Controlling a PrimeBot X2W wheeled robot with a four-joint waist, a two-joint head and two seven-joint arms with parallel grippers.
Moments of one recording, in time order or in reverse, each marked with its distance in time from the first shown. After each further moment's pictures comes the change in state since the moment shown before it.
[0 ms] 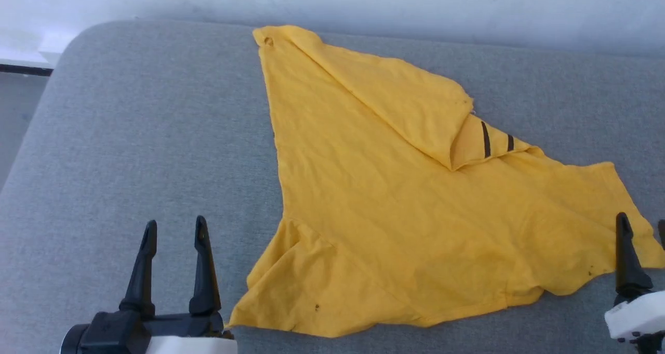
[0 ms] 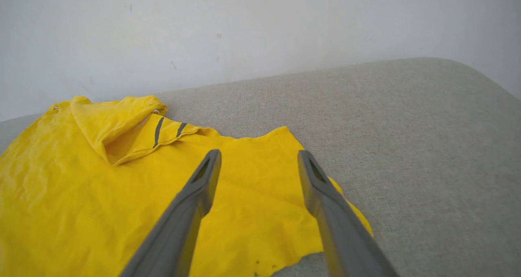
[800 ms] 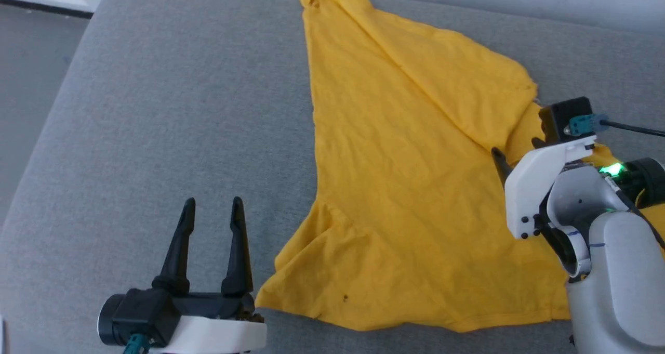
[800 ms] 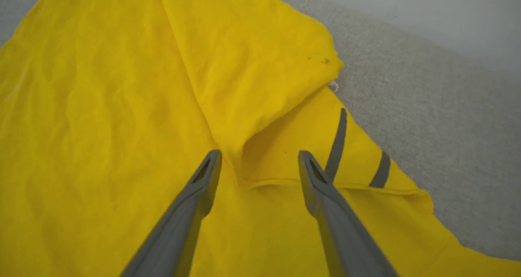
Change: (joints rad) left arm -0.070 -0.139 0.029 0.066 0.068 -0.166 0.000; right arm -0.481 -0.015 0.327 0.195 -0.269 0.000 0.593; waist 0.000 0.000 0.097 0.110
